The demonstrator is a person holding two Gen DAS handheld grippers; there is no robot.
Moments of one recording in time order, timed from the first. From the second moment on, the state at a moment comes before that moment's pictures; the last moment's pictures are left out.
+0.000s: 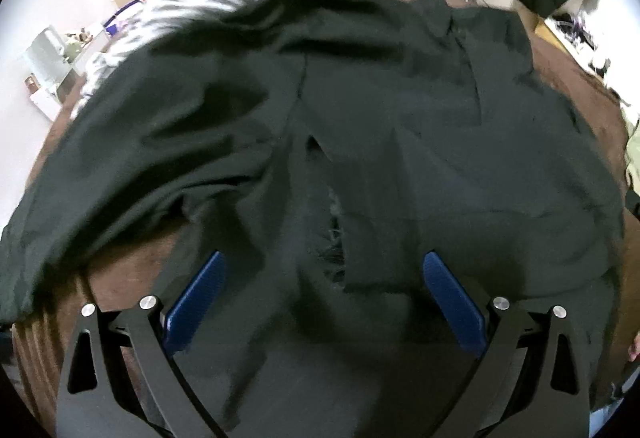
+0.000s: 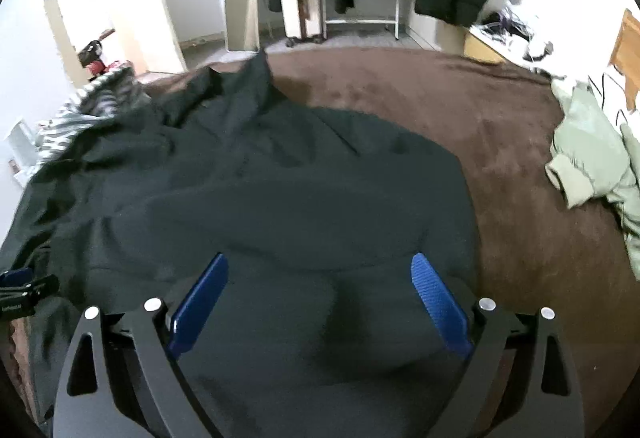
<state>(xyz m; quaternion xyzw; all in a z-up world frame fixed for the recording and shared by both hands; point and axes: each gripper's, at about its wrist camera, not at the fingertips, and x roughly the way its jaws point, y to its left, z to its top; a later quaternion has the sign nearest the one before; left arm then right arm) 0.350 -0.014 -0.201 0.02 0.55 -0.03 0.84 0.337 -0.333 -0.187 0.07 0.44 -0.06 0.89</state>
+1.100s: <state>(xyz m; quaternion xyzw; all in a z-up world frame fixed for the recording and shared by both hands) 0.182 0.342 -0.209 -0.25 0.38 0.29 0.84 0.357 -0.108 -0.178 -0.05 0.46 0.10 0.88</state>
